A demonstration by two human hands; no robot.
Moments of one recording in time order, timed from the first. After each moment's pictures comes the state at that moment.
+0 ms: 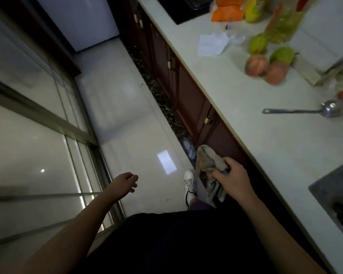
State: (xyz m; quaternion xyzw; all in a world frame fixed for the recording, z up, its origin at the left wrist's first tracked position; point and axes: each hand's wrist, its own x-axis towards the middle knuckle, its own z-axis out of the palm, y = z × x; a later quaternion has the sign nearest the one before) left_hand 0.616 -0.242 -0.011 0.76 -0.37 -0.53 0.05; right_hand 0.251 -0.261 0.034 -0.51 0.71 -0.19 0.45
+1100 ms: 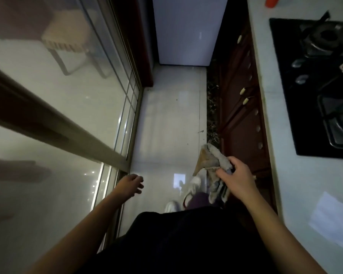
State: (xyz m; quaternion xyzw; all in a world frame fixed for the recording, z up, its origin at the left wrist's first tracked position) left_hand 0.877 -0.590 0.001 0.81 -0.10 -0.51 0.26; right_hand 0.596 -0.794 0.058 -0.66 0.55 -0.09 0.50
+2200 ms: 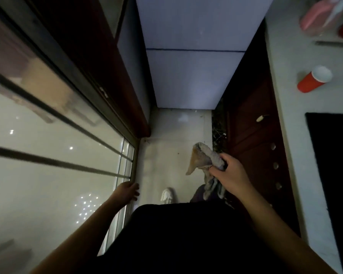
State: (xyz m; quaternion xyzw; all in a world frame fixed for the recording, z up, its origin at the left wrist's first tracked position) left_hand 1.231 -1.050 -0.004 0.81 -0.07 -0.53 0.25; right_hand 0.973 -1.273 0.057 -0.69 0.52 -0.05 0.50
